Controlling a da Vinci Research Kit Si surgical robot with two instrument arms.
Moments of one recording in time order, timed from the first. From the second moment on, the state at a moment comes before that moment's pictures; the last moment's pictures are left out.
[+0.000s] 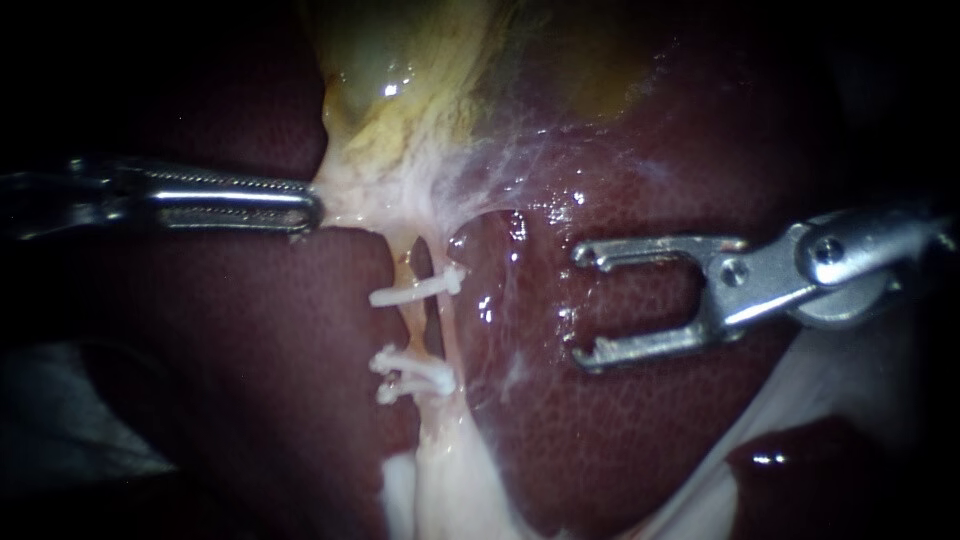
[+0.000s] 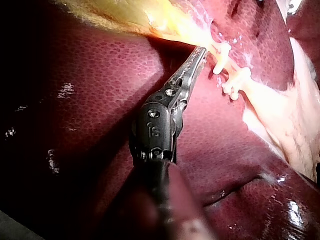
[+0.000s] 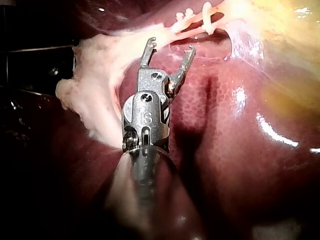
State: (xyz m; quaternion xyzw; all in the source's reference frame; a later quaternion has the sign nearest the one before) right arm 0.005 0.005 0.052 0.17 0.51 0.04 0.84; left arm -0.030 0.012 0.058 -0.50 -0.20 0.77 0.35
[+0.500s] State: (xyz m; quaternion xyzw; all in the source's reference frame) right arm 0.005 0.005 0.052 0.17 0.51 0.04 0.84; left arm -0.033 0.013 0.063 -0.50 -0.19 0.77 0.35
